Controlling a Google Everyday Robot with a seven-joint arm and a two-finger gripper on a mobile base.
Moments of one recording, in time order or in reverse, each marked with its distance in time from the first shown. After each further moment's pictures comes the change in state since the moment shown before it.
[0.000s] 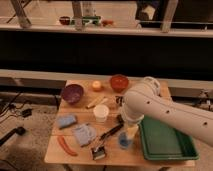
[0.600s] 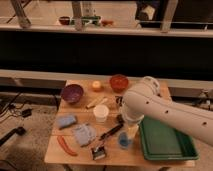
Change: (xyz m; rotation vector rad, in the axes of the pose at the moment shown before) arm 0.013 0.000 -0.002 0.003 0.040 0.028
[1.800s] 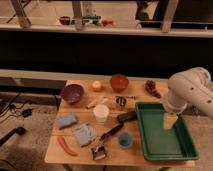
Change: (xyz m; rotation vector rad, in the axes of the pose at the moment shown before) arm 0.193 0.007 -0.024 0.002 0.112 0.301
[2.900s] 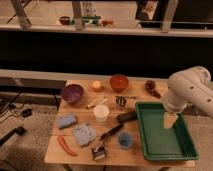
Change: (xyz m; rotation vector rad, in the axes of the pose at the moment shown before) arm 0.004 -0.005 -0.001 -0.010 0.009 0.004
